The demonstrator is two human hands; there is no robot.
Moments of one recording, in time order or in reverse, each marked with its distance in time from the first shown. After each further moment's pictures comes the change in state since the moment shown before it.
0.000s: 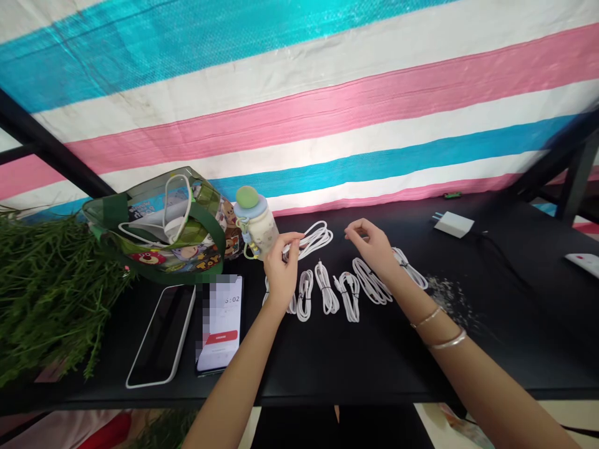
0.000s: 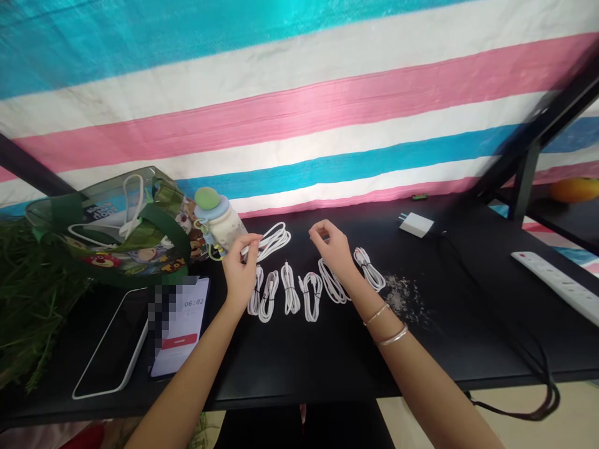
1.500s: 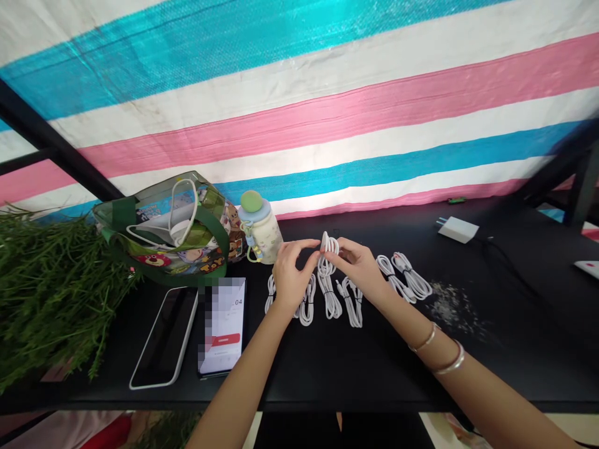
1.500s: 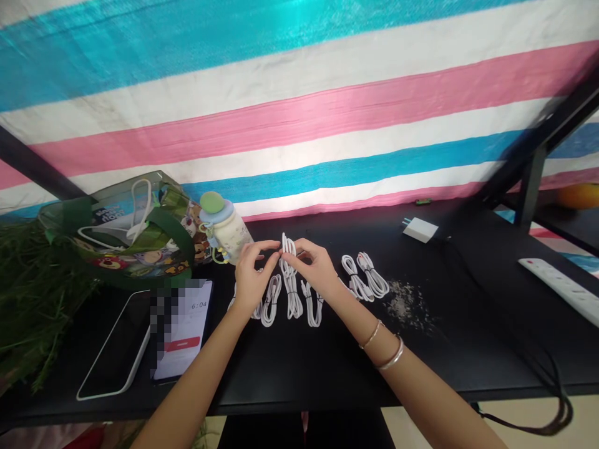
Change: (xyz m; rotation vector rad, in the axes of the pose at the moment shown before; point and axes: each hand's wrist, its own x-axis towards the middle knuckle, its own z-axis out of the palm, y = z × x) left_hand -0.004 0.005 0.003 0.095 -0.141 0.047; right_hand -0.024 -0.028 0.025 0.325 -0.248 -0.040
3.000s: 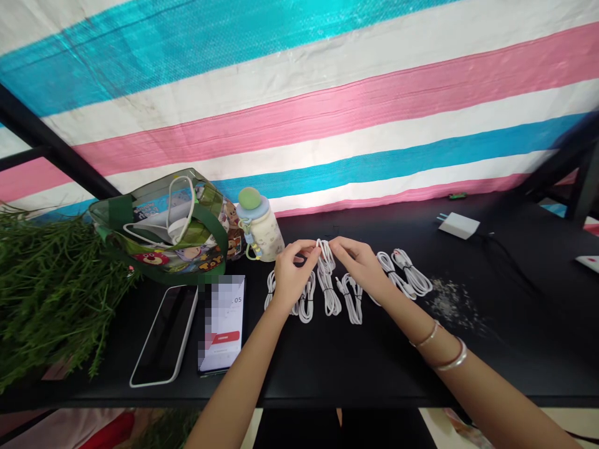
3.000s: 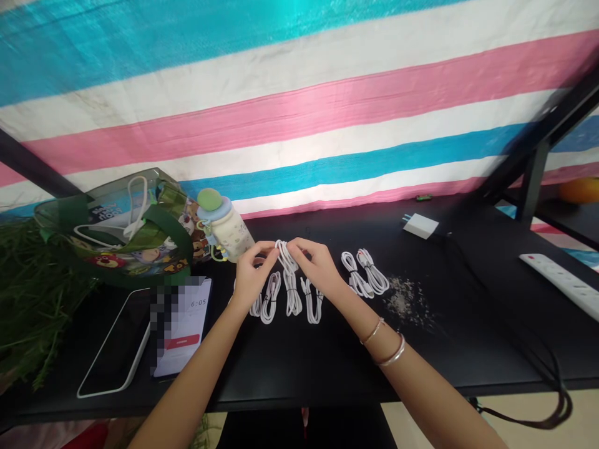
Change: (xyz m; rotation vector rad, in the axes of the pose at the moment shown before) left_hand 0.002 0.002 0.001 -0.256 -0.082 -0.245; right_hand -0.002 -0.014 -0.004 -0.214 -0.047 -0.059
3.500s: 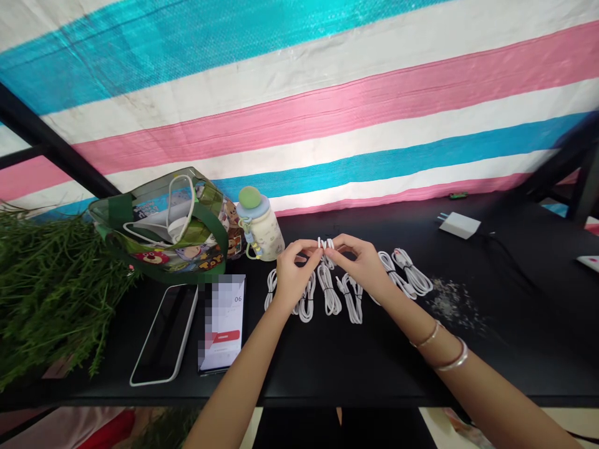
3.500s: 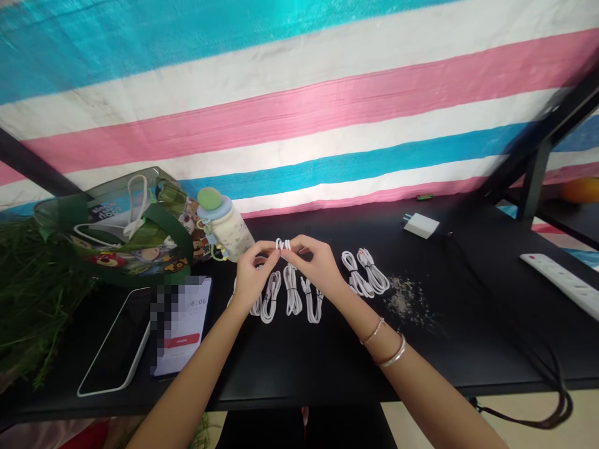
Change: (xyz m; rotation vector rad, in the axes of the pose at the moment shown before) left_hand -0.001 0.003 0.001 -0.062 -0.009 0.002; right_hand 0.000 -0.001 0.000 0.009 0.045 0.011
